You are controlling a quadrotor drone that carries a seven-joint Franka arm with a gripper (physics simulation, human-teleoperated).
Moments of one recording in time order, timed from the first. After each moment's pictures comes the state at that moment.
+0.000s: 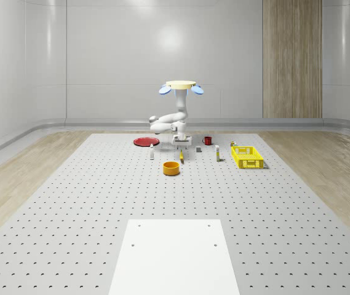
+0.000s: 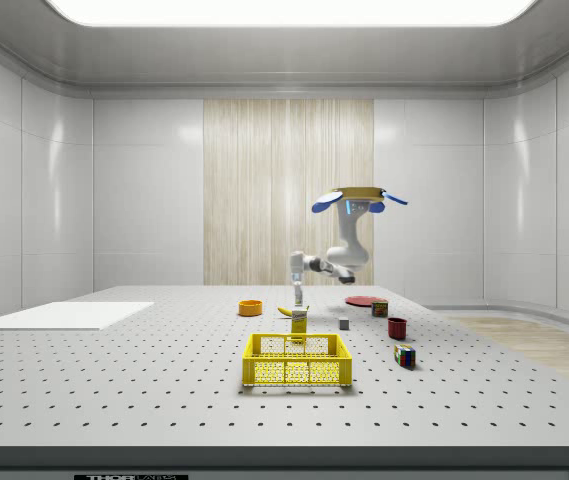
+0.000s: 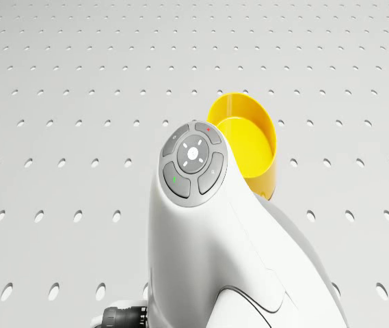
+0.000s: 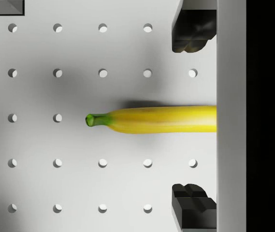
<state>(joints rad) -1.11 -1.26 1.32 -2.88 -1.89 1.33 1.63</state>
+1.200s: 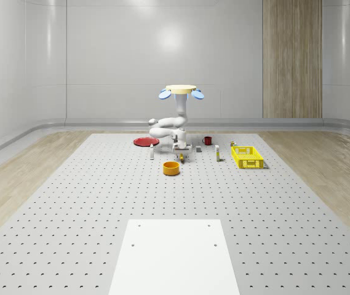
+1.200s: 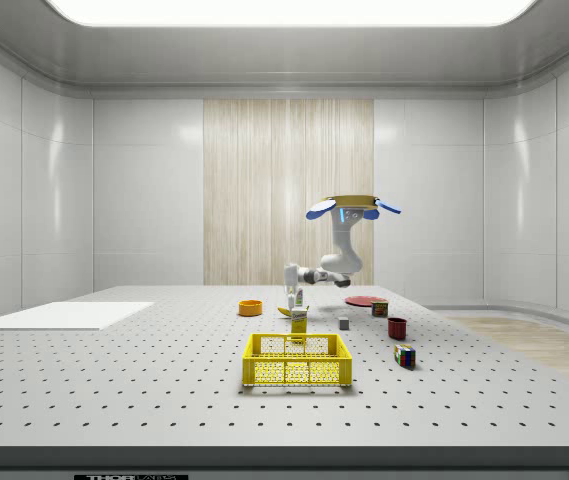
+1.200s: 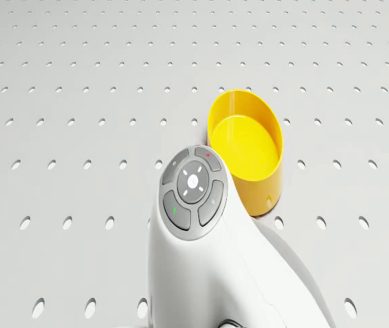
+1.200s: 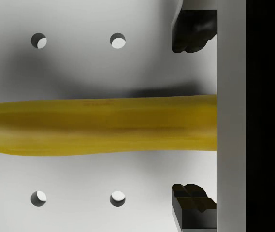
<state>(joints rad) -1.12 -1.36 1.23 -2.86 -1.95 1.46 1.64</state>
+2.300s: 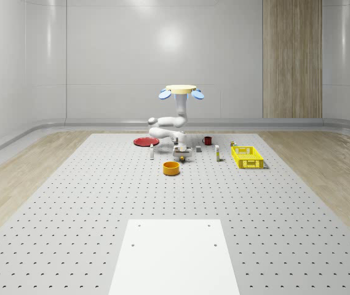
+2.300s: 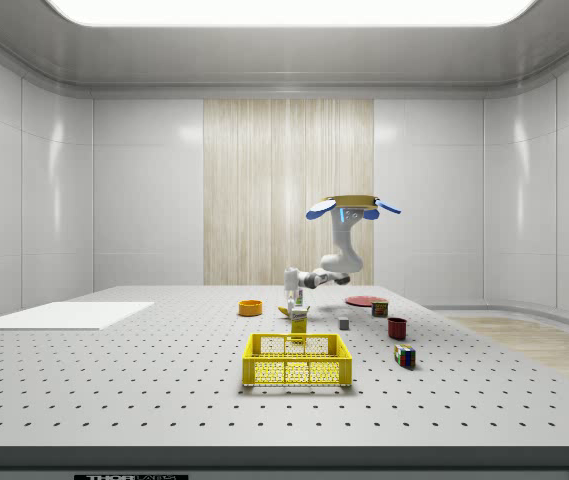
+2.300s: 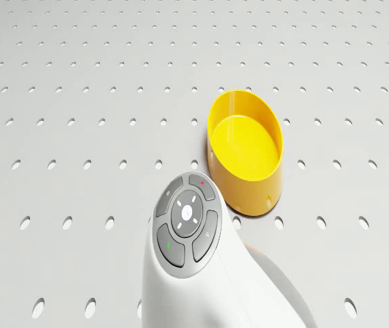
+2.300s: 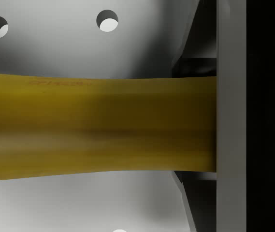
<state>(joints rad) -1.16 -1.44 1.17 -2.84 -1.99 1.55 1.71</state>
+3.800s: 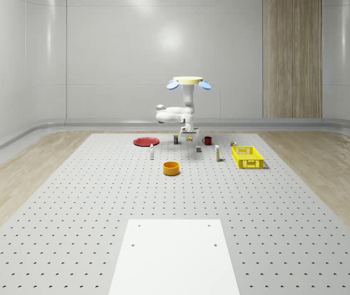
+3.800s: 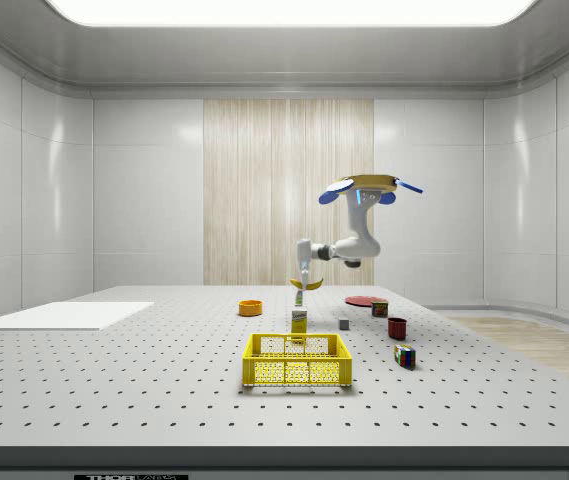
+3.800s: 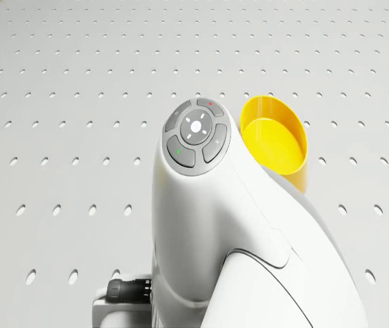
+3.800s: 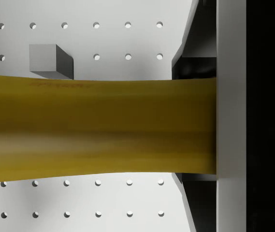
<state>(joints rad) -1.15 -1.47 1.47 -2.88 -1.70 1.50 1.69</state>
